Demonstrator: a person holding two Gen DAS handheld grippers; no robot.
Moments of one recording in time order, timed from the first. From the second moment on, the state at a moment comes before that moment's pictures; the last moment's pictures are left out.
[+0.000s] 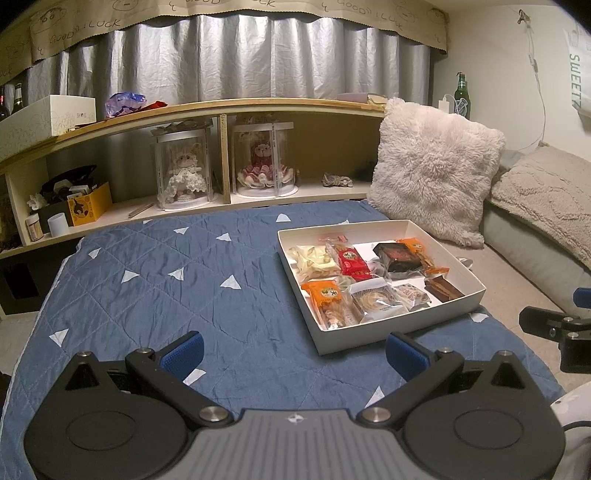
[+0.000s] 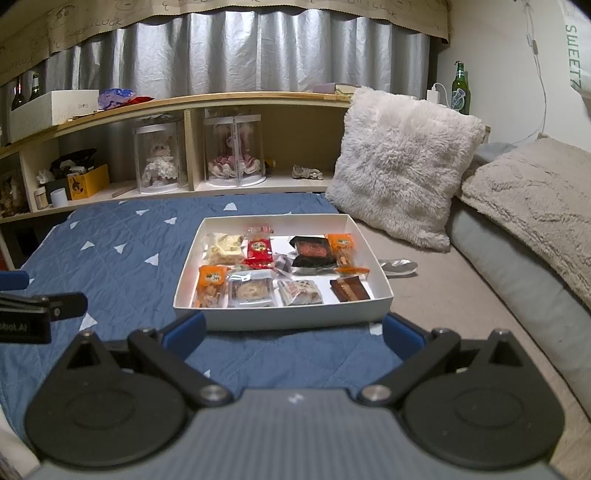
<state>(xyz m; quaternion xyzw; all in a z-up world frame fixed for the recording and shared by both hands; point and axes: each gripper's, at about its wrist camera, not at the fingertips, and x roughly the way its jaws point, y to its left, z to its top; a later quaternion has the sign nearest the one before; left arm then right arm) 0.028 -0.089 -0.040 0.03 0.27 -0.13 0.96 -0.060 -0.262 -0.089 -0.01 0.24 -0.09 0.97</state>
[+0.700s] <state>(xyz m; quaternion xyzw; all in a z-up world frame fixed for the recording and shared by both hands) 0.028 -0.090 -0.040 0.03 0.27 -0.13 0.96 -0.061 -0.256 -0.091 0.00 0.24 -0.09 0.97</state>
